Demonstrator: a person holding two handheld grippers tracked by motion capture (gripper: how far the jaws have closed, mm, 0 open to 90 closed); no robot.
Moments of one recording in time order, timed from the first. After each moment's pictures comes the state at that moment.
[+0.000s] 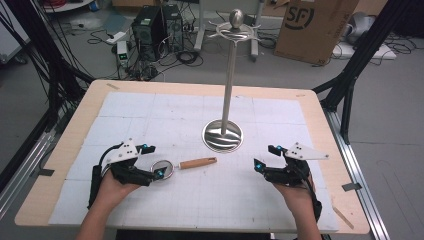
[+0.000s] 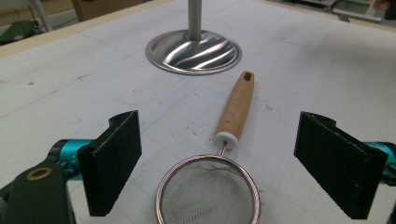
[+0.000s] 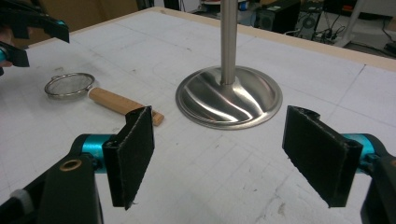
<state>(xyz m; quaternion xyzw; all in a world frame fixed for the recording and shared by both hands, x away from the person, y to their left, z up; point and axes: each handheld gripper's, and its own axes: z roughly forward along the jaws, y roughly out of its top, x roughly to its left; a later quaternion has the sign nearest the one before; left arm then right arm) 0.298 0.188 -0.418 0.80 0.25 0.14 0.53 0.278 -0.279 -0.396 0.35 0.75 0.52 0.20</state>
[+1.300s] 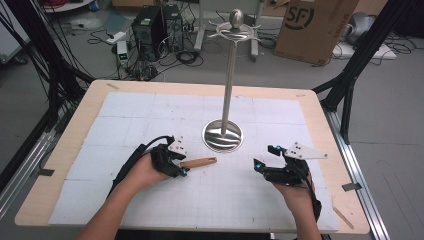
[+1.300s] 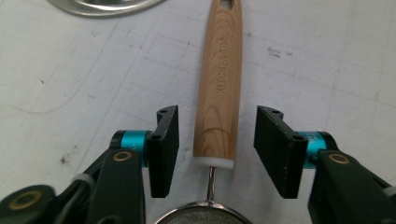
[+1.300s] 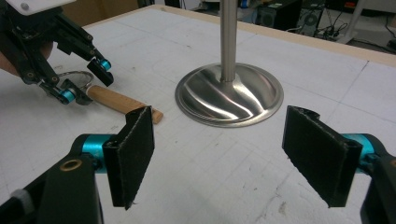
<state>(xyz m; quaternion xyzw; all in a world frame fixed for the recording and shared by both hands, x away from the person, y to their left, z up) 0.342 0.102 -0.422 0.94 0.15 0.09 0.30 0.281 -0.278 -0.400 0.35 0.75 0.52 0.19</state>
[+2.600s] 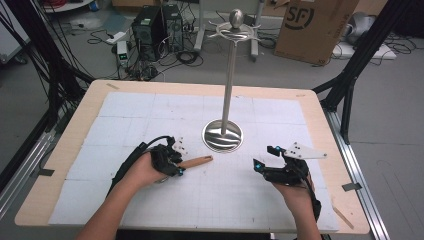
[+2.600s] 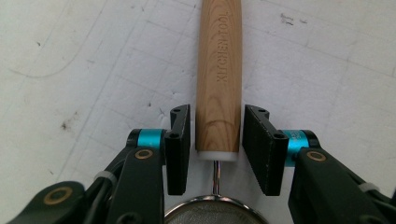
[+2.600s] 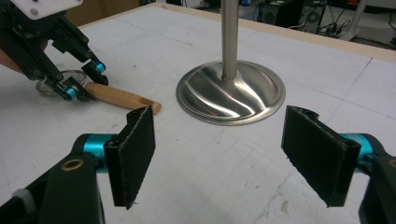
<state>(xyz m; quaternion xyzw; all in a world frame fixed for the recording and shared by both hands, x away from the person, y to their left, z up) 0.343 0.096 -0.417 0.95 0.17 0.08 0.24 0.282 -0.278 -0.401 0.36 0.75 0.52 0.19</state>
